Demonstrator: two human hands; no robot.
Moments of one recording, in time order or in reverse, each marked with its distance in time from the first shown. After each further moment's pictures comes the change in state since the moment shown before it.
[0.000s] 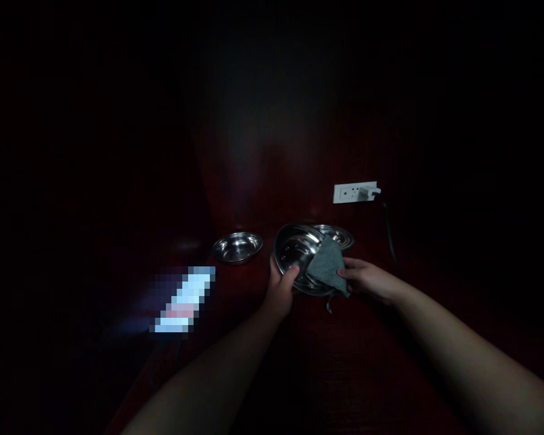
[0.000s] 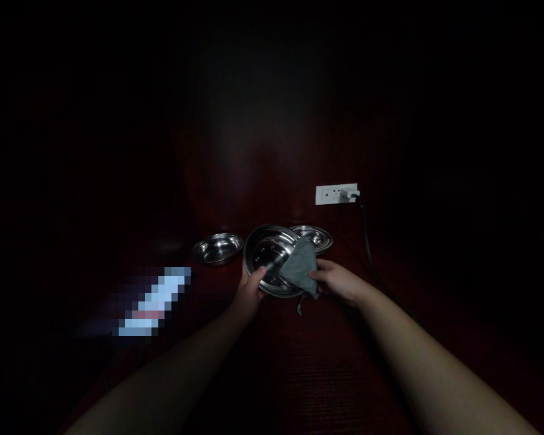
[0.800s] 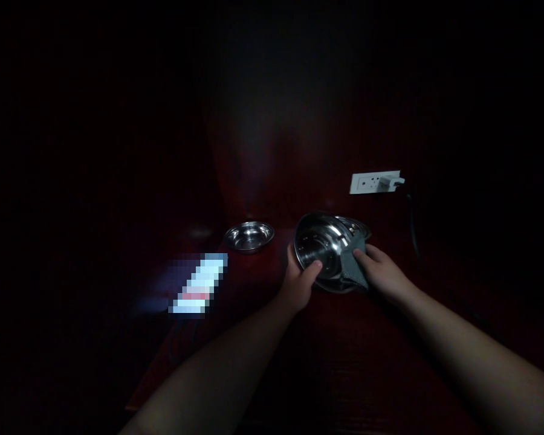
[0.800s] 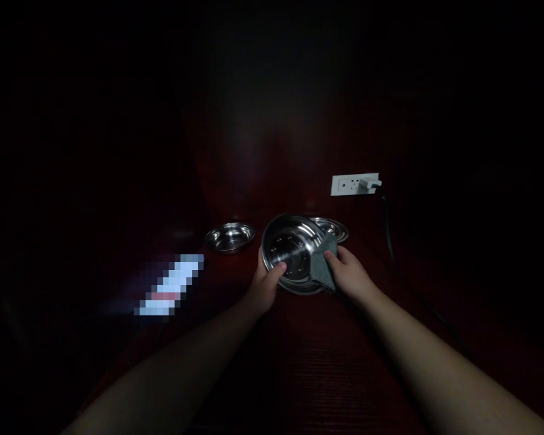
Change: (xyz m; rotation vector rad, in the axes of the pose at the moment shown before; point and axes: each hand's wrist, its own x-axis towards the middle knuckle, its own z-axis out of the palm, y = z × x) left_hand -0.008 0.004 0.009 0.157 -0.121 0.217; right_hand 0.008 0.009 0.013 -0.084 0.402 0.001
